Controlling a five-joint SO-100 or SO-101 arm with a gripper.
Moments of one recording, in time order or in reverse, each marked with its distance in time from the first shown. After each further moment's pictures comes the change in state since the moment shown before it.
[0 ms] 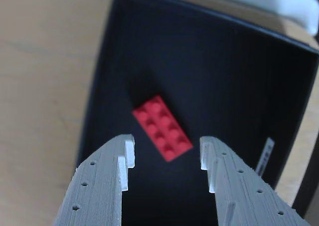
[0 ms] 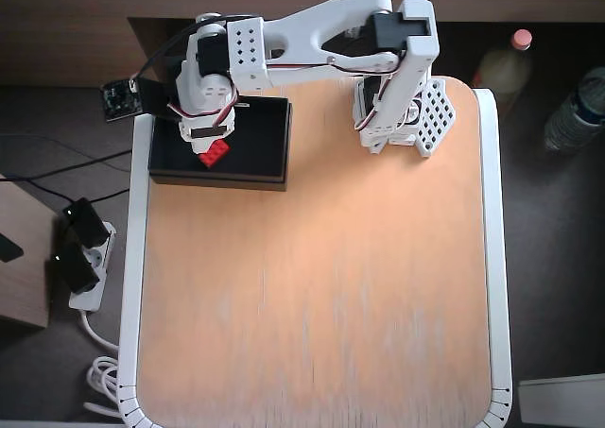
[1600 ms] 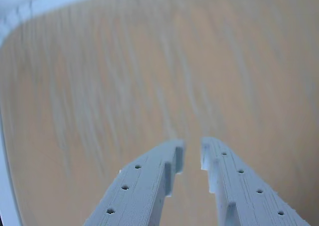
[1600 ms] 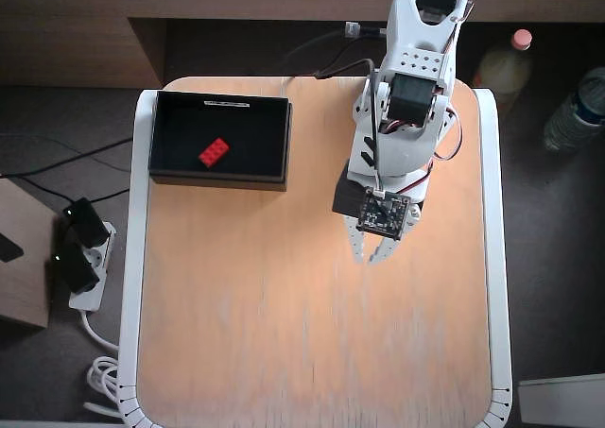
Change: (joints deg) arm -68.8 54.6 32.9 0.0 -7.3
